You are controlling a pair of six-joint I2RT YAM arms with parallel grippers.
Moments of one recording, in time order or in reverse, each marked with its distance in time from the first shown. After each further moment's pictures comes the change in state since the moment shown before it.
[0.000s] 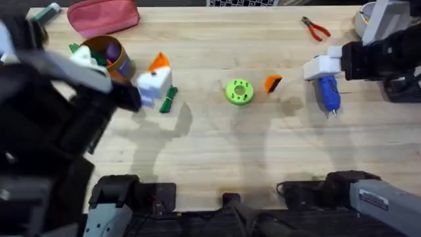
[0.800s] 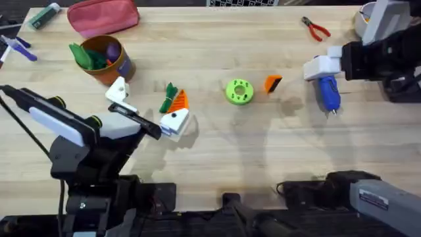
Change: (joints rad) left arm 0.000 -0.440 -0.467 0.231 0.198 0.002; right arm 0.000 0.000 0.000 0.000 0.000 0.000
